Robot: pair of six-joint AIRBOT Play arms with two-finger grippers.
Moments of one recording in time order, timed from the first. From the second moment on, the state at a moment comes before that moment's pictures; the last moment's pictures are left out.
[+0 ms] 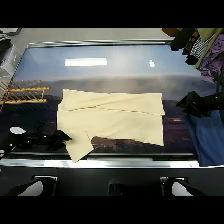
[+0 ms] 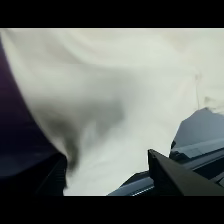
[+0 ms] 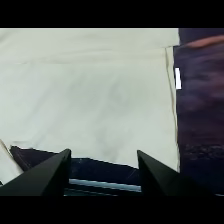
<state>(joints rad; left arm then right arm) 0.27 -1.19 0.48 0.77 -1.15 -1.30 -0.41 -1.22 1.27 2.13 -1.52 -1.66</state>
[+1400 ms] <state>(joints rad) 0.24 -1.21 0.48 0.77 -1.16 -1.31 -0.41 -1.28 0.67 2.10 -1.29 -1.75</state>
